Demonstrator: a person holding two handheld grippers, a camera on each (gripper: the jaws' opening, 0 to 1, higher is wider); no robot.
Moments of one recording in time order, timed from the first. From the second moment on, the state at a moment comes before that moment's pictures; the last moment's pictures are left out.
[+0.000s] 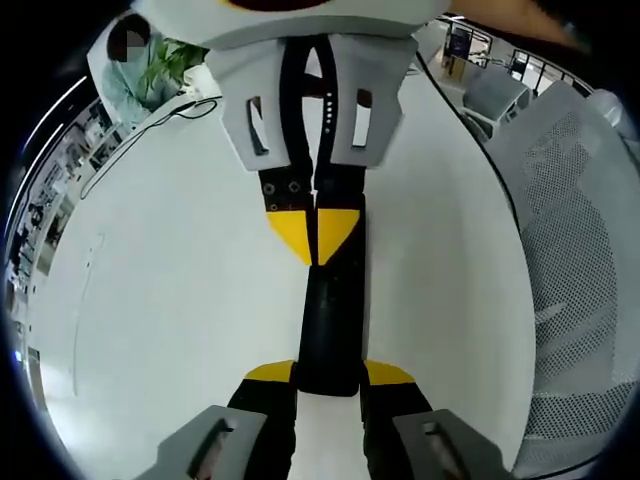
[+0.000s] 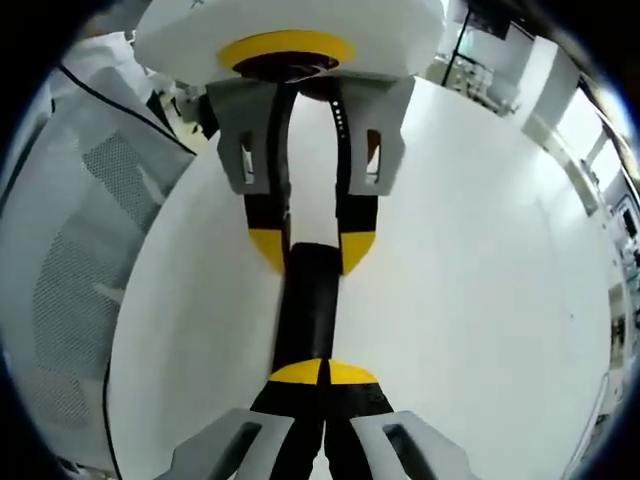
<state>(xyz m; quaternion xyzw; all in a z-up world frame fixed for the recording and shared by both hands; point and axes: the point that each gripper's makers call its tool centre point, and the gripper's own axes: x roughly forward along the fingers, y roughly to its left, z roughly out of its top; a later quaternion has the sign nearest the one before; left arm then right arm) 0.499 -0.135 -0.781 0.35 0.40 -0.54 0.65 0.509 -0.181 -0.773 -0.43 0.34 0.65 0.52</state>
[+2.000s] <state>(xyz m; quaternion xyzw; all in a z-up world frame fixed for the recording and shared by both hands) 0.498 -0.135 -0.780 0.36 0.40 -0.54 0.65 0.510 -0.179 -0.747 -0.44 0.31 0.65 0.54</state>
